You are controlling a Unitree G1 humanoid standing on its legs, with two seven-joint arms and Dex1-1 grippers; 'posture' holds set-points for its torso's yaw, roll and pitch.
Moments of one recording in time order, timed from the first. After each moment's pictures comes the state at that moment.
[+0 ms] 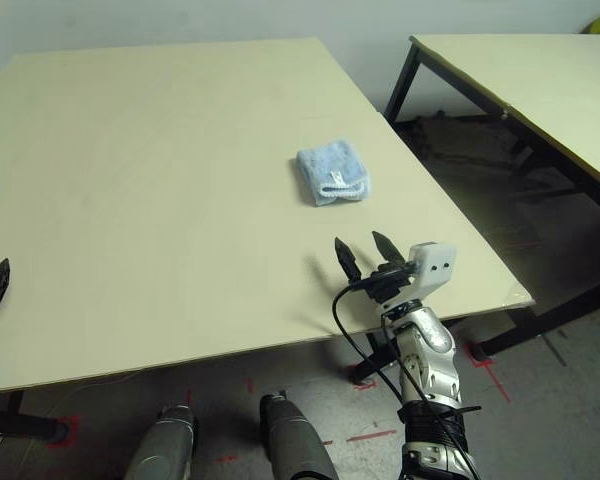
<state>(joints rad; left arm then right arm) 0.08 0.49 0.57 0.19 -0.38 -0.14 -0.45 -0.18 -0.28 -0.29 0.29 0.42 -0.14 0.65</state>
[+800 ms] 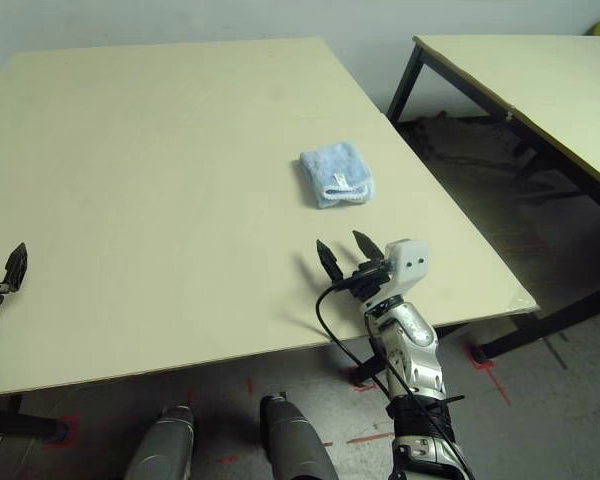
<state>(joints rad) 0.01 0.45 0.51 0.18 -0.36 -0.14 -0.38 -0.21 -0.27 -0.21 0.33 0.36 -0.19 0.64</state>
